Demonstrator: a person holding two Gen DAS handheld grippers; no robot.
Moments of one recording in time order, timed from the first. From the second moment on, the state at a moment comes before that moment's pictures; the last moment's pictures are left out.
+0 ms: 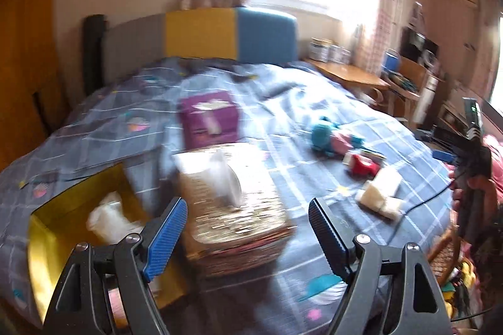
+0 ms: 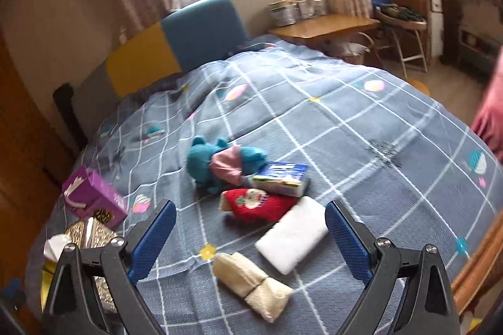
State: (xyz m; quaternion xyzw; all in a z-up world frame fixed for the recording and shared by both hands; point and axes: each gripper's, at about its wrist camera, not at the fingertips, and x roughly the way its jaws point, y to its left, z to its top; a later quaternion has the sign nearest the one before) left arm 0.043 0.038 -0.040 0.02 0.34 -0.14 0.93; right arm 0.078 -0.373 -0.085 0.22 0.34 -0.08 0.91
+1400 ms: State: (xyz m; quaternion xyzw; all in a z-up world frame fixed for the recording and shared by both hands) left arm 0.164 -0.248 -0.186 0.01 0.59 -0.31 0.75; right arm 0.054 -0.427 -0.124 0.38 0.32 -0.01 0.87
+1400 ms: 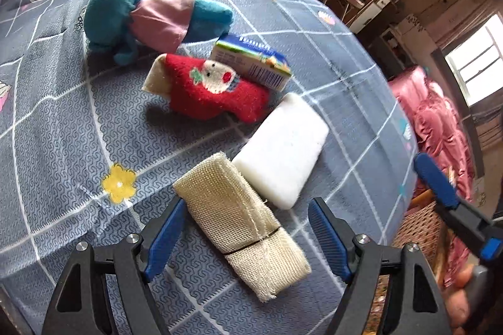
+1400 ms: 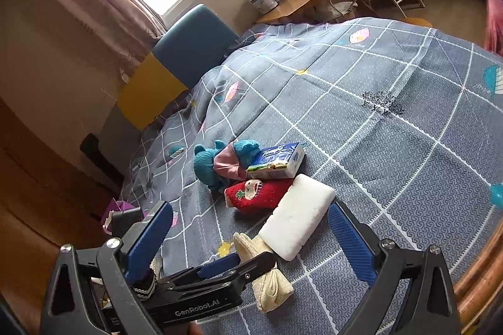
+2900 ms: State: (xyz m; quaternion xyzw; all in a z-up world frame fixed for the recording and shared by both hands) left arm 0.104 -0.138 -0.194 0.07 0.48 -0.28 0.82; right arm 0.164 -0.399 -0.205 0.25 0.56 -0.18 0.77
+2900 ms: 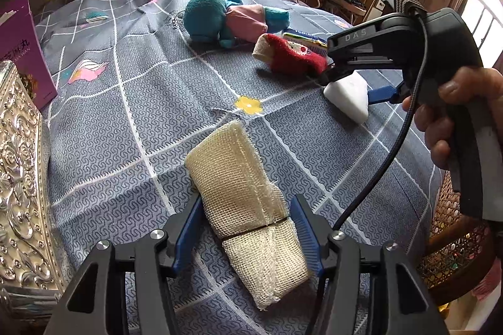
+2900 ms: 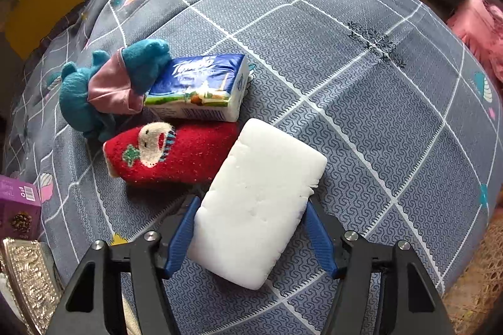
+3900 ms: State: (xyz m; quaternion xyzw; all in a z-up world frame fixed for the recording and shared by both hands) left arm 0.210 -0.139 -0.071 0.05 0.44 -0.24 0.86; right arm 0.150 -0.357 -0.199 0.18 0.58 -0.14 0.78
